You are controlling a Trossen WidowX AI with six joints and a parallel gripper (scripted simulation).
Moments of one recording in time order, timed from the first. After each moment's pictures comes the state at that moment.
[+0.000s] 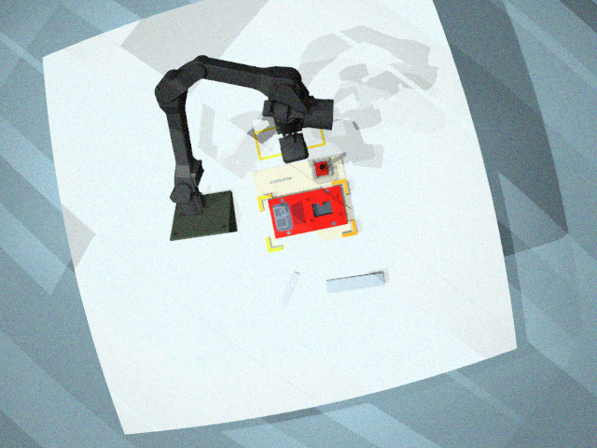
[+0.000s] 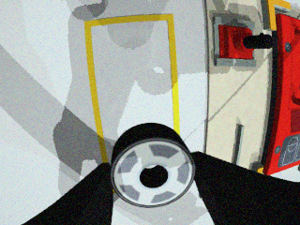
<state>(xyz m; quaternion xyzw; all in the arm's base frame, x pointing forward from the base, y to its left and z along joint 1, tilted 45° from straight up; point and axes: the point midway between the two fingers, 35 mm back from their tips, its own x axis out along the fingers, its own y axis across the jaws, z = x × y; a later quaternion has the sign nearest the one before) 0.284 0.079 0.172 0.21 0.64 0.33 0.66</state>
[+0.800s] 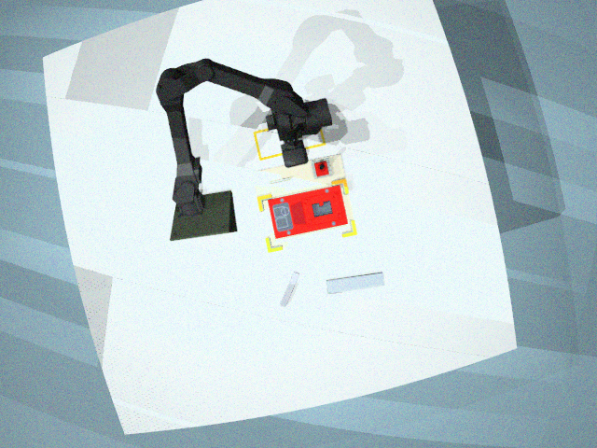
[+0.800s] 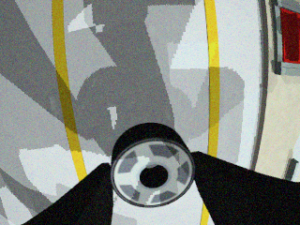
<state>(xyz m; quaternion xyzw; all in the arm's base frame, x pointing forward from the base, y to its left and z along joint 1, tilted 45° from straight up) 0.279 0.142 0.111 0.21 0.64 0.33 0.66</state>
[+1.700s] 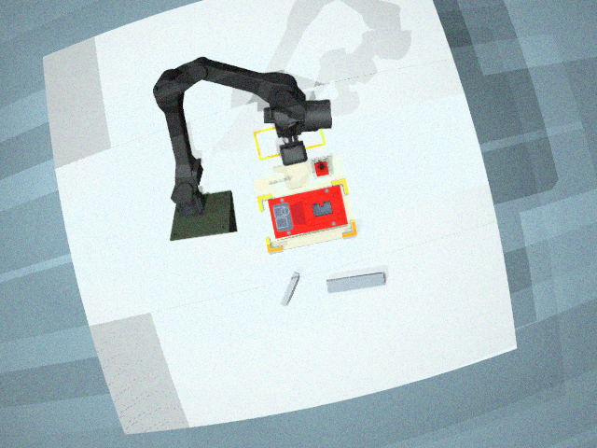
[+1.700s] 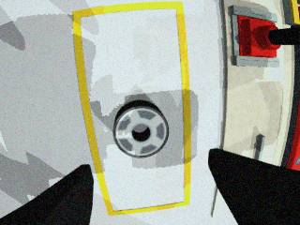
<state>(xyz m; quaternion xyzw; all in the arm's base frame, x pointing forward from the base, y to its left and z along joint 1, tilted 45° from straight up) 0.280 0.106 0.144 0.21 0.65 0.33 0.66</state>
